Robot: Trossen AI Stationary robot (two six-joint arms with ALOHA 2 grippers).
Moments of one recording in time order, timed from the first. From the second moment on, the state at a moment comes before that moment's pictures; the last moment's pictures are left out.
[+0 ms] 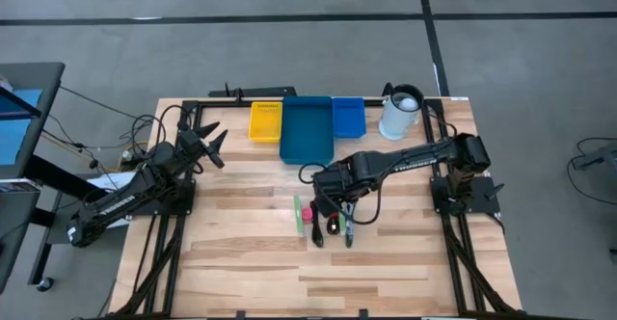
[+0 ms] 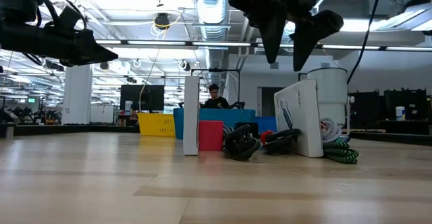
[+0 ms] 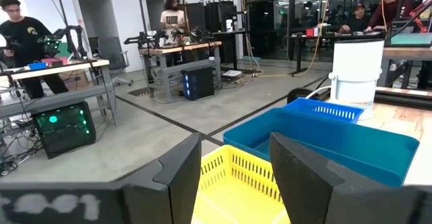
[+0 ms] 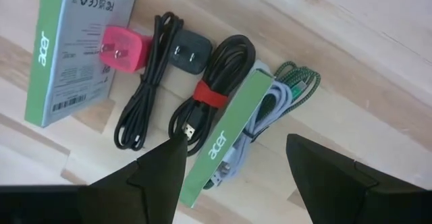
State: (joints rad) left arm 0.59 0.01 0.01 0.07 -0.21 0.09; right arm 0.15 1.85 1.60 -1.20 -0.01 1.13
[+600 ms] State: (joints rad) left arm 0.59 0.01 0.01 0.07 -0.21 0.09; right arm 0.16 1.93 1.60 -1.15 -0.03 1.09
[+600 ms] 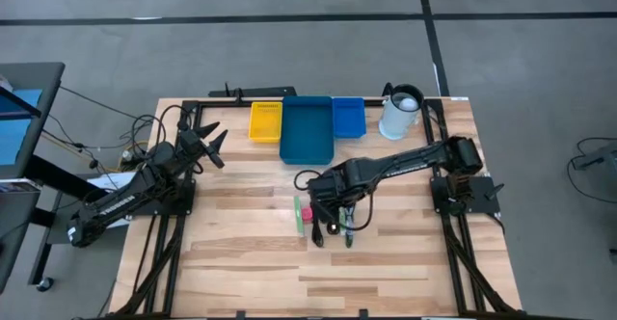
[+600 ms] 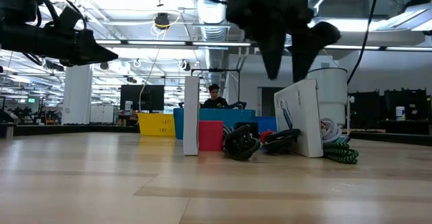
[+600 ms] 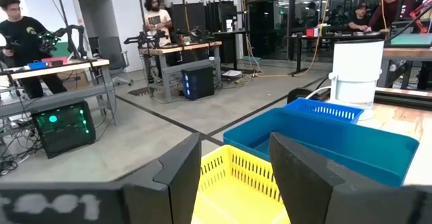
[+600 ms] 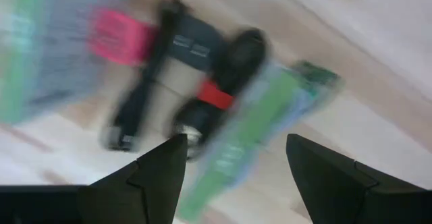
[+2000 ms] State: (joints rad) left arm 0.59 0.02 0.01 0.07 -0.21 0.09; right arm 0.16 1.95 1.60 -1.18 -0.01 1.05
